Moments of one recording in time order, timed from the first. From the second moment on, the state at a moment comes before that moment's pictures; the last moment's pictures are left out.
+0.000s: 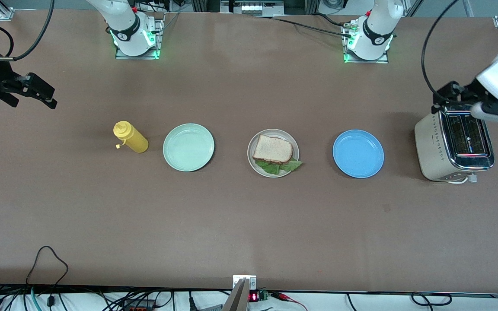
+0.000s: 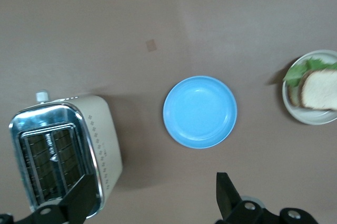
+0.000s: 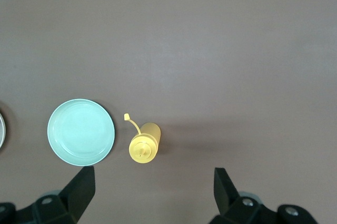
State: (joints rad) left arm -0.04 -0.08 -0.01 -1.75 0.02 1.69 0.15; right arm 0.03 -0.05 0.03 -1.64 0.00 1.67 0.11
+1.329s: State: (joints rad) left arm -0.05 -0.05 0.01 -1.72 0.02 1.63 0.14; right arm 0.03 -0.05 0.03 -1.63 0.00 1.67 0.11
